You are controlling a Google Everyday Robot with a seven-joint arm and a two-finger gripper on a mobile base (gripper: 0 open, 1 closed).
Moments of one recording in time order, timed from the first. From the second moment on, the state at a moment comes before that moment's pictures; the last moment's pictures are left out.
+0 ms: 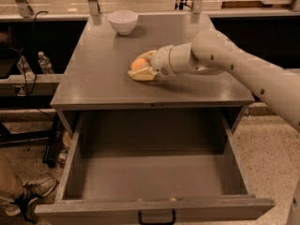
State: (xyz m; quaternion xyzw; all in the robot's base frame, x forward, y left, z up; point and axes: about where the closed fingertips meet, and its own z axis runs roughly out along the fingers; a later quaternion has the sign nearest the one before) arm 0.698 0.035 0.831 -0.53 0.67 0.22 0.48
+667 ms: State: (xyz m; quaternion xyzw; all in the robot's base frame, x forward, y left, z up) arm 0.706 0.025 0.852 -0.52 0.66 0.23 0.50
